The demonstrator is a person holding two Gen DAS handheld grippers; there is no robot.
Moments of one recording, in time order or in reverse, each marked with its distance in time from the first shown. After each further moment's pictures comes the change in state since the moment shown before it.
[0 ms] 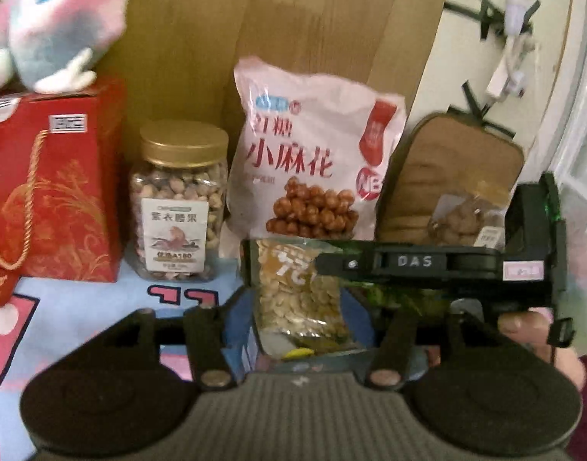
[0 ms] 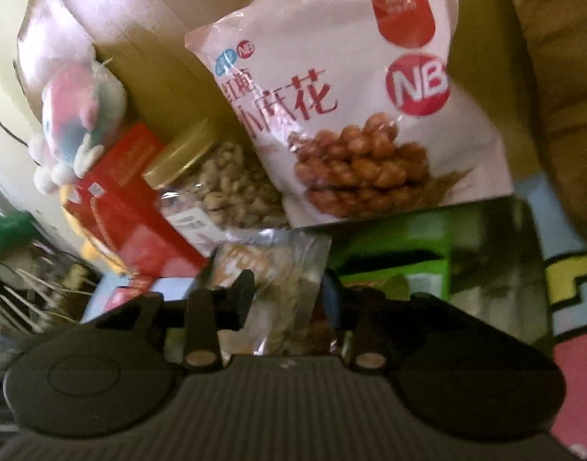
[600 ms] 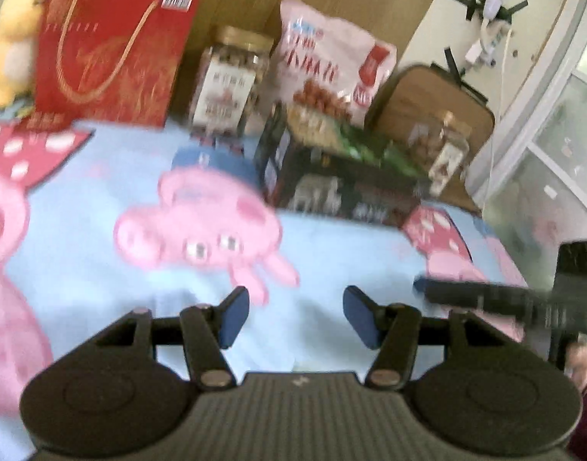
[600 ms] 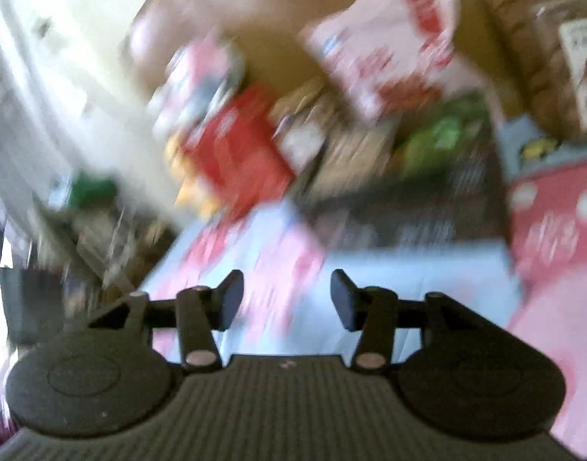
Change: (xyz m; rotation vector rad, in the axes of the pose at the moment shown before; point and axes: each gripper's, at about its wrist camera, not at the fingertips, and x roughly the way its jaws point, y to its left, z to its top) left arm -0.101 0.031 -0.129 -0.123 0.140 -0.081; right arm -0.135 0.056 -0.154 -0.106 0.036 0.183
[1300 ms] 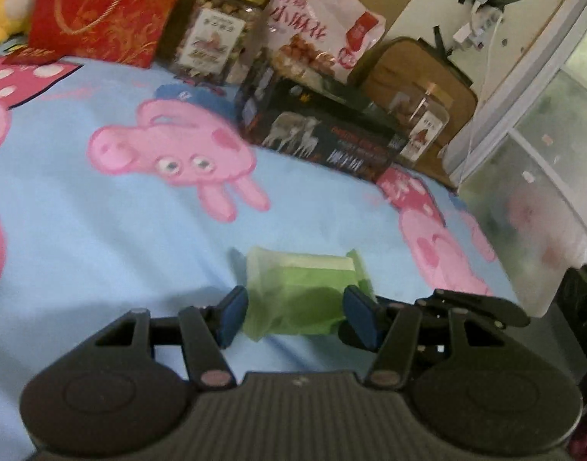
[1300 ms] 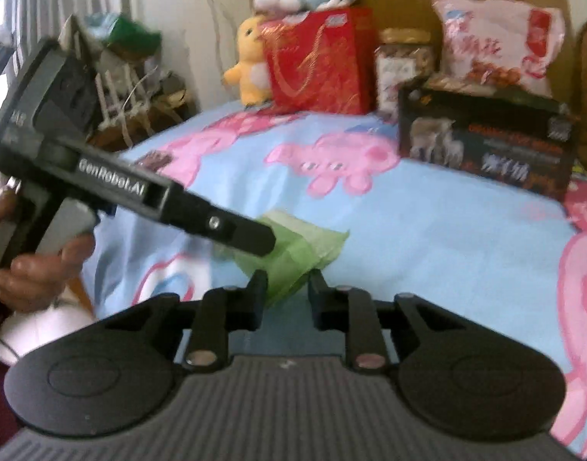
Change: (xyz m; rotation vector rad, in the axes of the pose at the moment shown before) left arm 0.011 -0.007 -0.035 -0.060 0.049 -0.095; right arm 0.020 0.072 -0.071 -0.370 0.031 -0.155
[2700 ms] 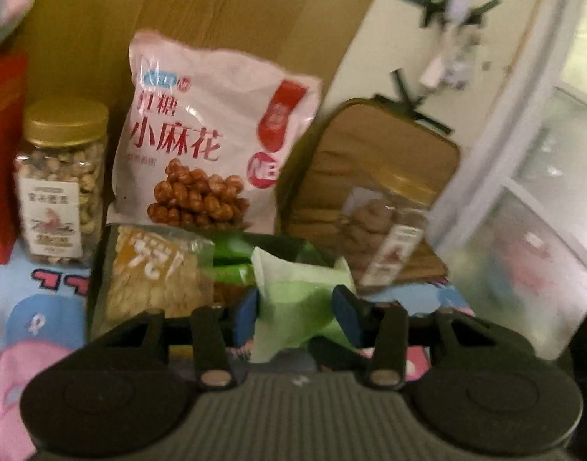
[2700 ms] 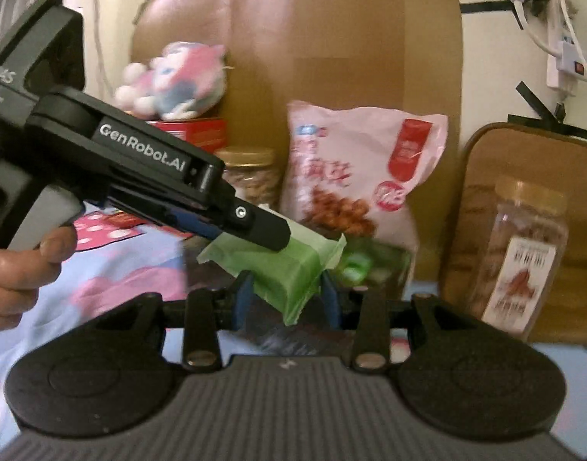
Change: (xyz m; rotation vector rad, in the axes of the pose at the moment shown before) left arm 0.132 -0.097 0.178 0.152 -0.122 0.000; right arm 0.004 -0.134 0.099 -0.084 -0.209 -0.322
